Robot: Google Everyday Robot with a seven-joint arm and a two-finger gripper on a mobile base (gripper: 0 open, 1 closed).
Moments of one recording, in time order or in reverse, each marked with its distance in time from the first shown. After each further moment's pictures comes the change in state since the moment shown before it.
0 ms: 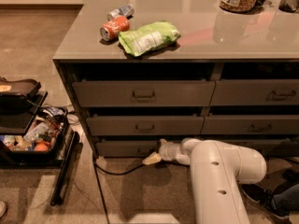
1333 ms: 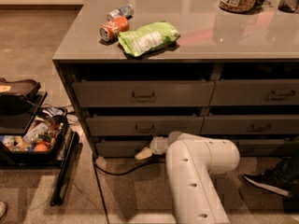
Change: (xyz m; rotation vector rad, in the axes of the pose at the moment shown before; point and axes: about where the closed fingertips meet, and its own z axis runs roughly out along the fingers) arm -0.019 -0.013 0.061 0.021 0.070 -0.024
